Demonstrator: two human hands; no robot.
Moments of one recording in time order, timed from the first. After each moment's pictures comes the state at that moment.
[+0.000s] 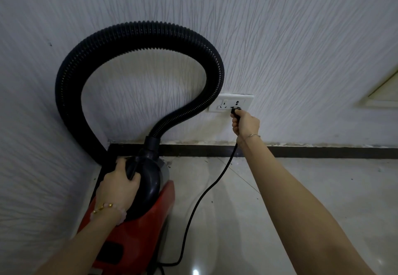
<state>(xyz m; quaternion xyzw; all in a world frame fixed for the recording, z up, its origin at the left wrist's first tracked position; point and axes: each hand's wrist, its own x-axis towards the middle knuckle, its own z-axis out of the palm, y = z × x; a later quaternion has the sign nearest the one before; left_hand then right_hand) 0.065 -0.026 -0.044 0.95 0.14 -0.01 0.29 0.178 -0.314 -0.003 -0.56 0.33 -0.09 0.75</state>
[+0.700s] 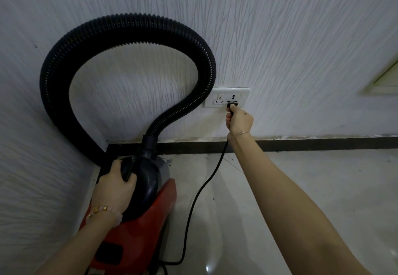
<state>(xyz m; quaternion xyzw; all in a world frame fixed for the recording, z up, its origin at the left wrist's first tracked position) 0.064 -0.029 -0.046 0.94 0.15 0.00 0.31 0.181 -0.303 -0.013 -0.50 0.35 -0.13 0.78</state>
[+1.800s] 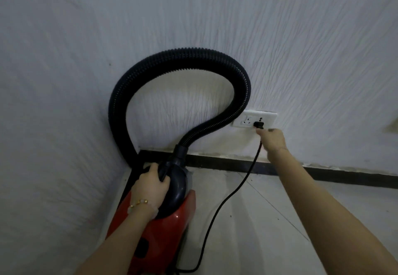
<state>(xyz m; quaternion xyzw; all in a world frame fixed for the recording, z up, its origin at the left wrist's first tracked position) 0.063 -0.026 -0.042 0.95 0.14 -0.01 0.28 0.167 -0.318 0.014 -0.78 0.30 -0.03 0.55</state>
